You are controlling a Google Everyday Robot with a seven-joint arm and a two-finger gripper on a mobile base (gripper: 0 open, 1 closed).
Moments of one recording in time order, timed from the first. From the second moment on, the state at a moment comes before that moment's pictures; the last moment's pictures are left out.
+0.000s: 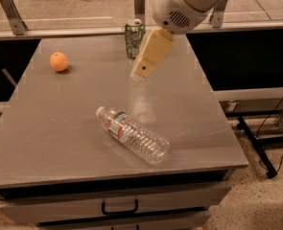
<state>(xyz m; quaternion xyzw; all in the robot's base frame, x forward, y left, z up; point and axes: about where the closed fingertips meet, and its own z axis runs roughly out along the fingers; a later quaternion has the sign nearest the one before) 0.545 -0.011 1.014 -0.62 0.70 0.03 0.35</state>
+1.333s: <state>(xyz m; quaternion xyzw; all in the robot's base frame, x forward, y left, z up) 0.675 0.134 0.951 -0.58 0.68 0.11 0.44</state>
